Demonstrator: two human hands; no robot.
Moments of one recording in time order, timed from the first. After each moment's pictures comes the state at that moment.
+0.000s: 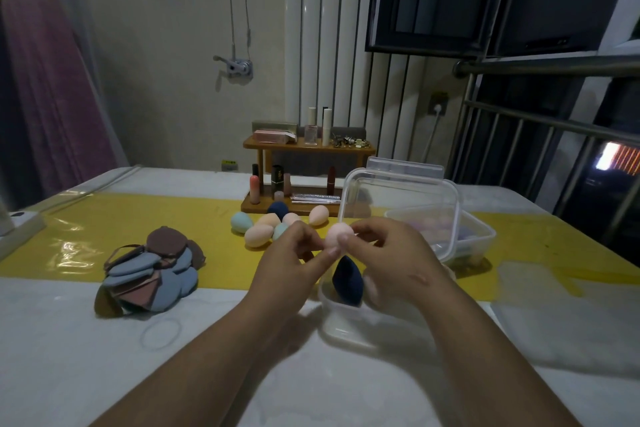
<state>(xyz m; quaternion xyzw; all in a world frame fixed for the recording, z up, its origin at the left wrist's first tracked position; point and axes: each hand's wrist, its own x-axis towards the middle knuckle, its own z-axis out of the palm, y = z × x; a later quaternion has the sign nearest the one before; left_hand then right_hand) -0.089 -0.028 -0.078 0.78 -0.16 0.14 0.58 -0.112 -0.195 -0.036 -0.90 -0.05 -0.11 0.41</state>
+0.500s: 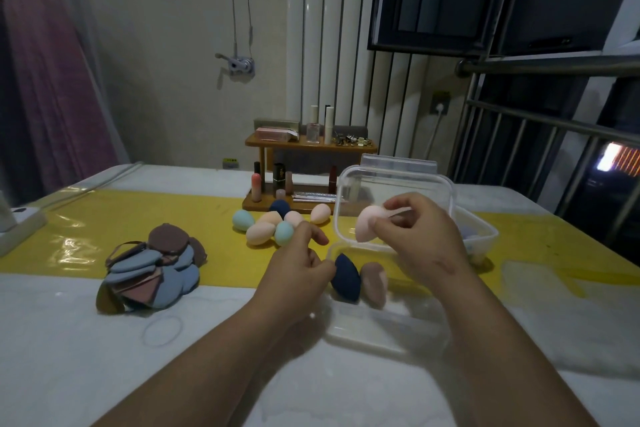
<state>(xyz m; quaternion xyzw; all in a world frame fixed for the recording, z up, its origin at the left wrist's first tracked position) -0.086 -0.031 -0.084 0.83 -0.14 0.08 0.53 -0.117 -0.206 -0.021 -0.86 0.01 -0.22 0.47</state>
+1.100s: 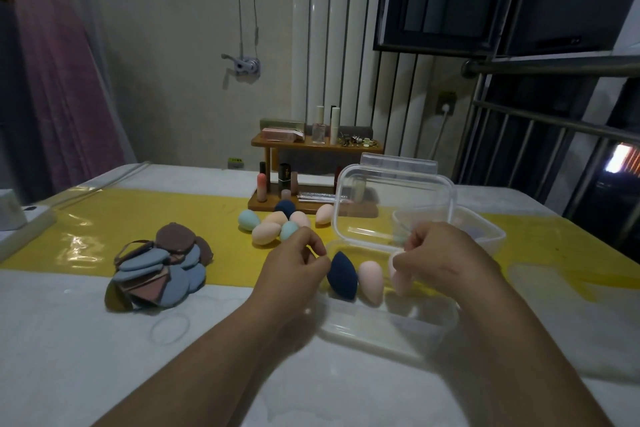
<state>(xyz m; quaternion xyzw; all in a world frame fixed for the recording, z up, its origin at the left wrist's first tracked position) -0.086 -0.022 -0.082 0.82 -0.12 0.11 0.55 -0.126 -0.217 -0.010 -0.94 0.15 -0.03 0.29</state>
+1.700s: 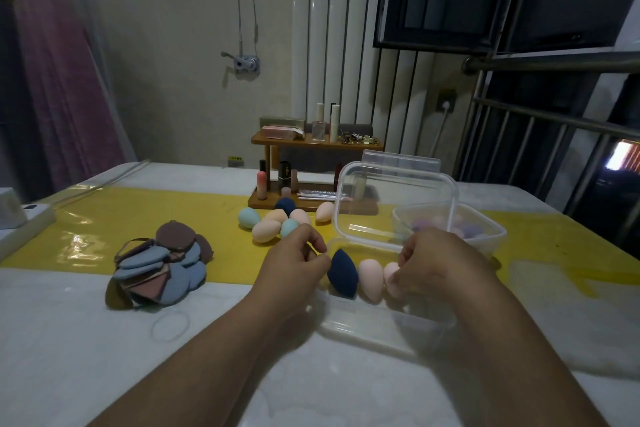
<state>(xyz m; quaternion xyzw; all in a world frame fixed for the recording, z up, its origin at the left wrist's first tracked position) -0.085 -0.022 -0.083 0.81 -0.12 0.10 0.56 -0.117 -0.209 -0.015 -0.97 0.17 0.05 0.14</state>
